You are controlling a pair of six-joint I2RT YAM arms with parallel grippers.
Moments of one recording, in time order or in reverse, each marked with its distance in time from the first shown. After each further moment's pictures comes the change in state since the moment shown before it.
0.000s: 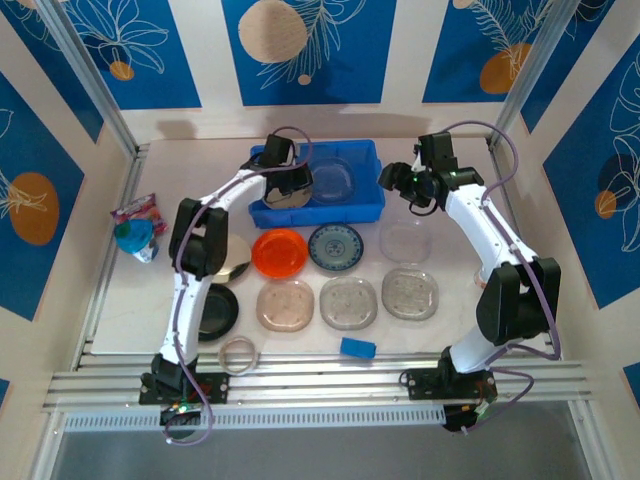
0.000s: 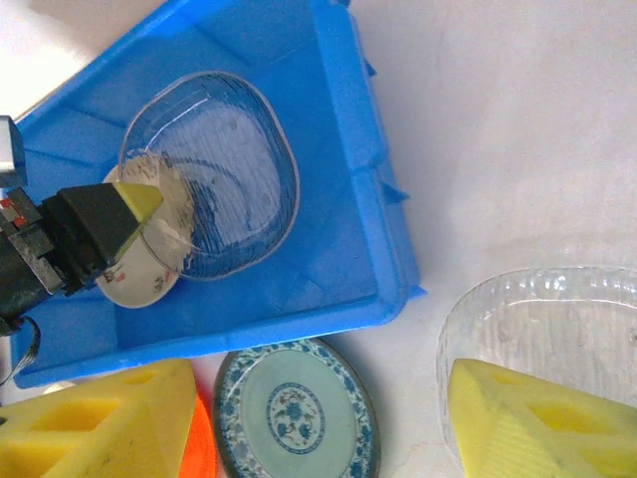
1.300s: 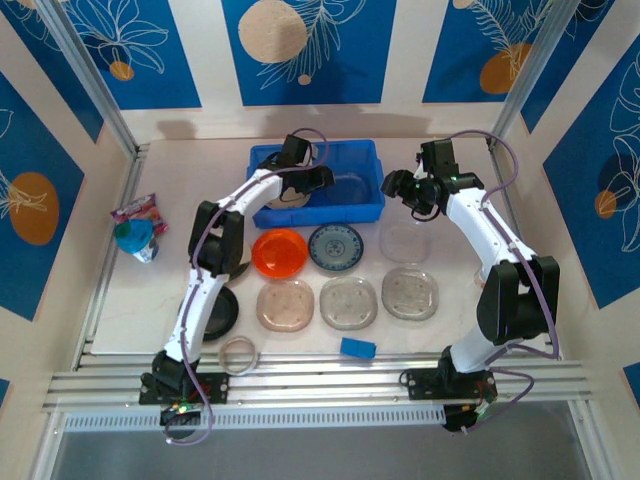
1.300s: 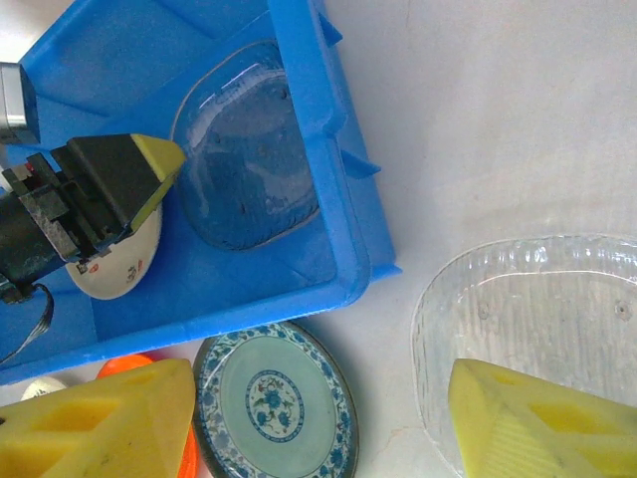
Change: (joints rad) left arm -0.051 0.161 0.247 -0.105 0.036 0.007; right arm -0.019 0.000 -0.053 0.014 -0.024 0.007
